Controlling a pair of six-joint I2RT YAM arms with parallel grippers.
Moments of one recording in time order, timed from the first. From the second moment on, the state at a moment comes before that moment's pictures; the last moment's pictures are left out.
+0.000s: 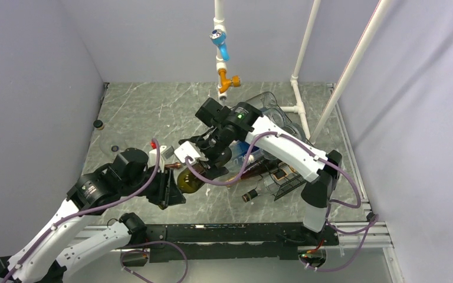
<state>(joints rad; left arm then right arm) -0.77 0.67 1.01 -1.07 0.34 -0.61 0.98 1.82 1.97 -1.29 -0.72 -1.18</state>
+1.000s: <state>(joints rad) -0.49 0.73 0.99 -1.19 0.58 -0.57 0.92 1.82 1.91 -1.10 -0.83 -1.06</state>
